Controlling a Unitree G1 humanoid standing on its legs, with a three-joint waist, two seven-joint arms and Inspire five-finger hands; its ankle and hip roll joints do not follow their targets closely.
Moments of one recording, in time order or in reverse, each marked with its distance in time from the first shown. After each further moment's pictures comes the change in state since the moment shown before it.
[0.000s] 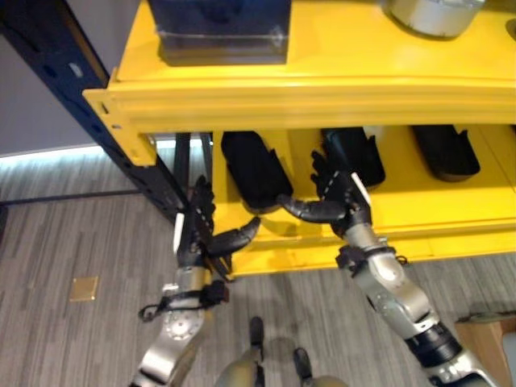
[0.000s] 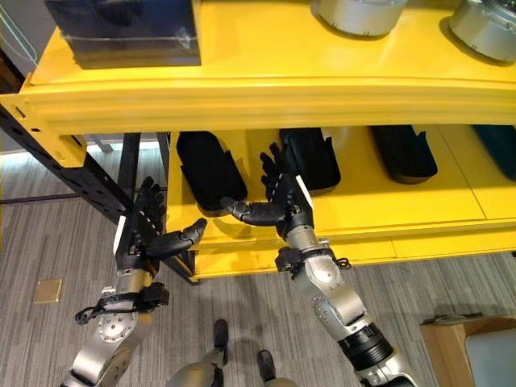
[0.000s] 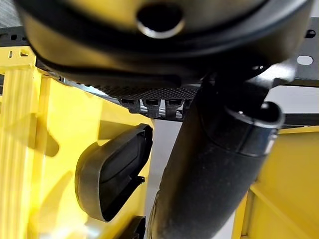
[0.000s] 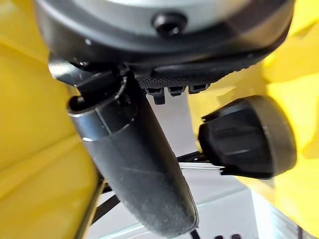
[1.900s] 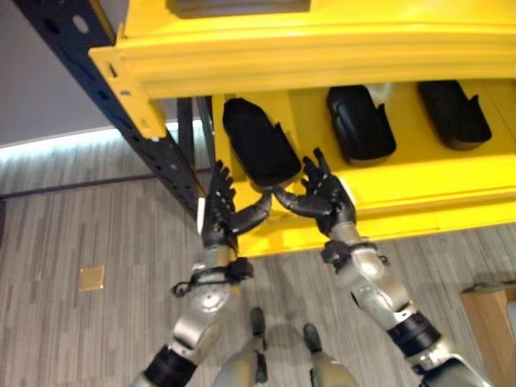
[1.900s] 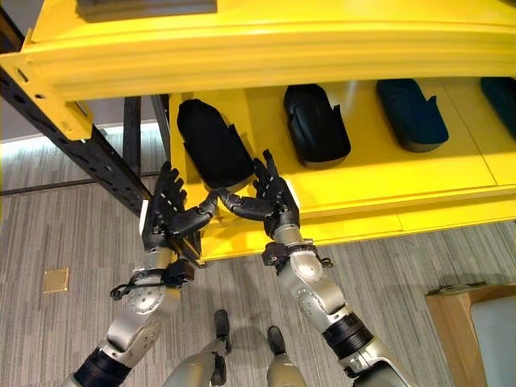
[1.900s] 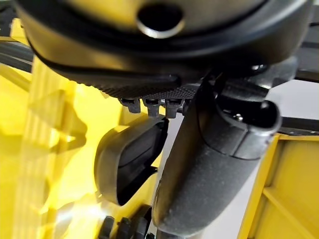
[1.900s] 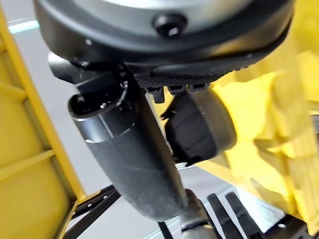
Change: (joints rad) left arm -0.238 -0.063 -0.127 0.174 -0.131 -0.043 0.101; right arm -0.076 0.091 0.070 0.154 0.095 -0.044 -0.049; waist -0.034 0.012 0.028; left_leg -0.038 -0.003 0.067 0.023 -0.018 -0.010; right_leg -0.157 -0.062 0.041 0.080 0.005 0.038
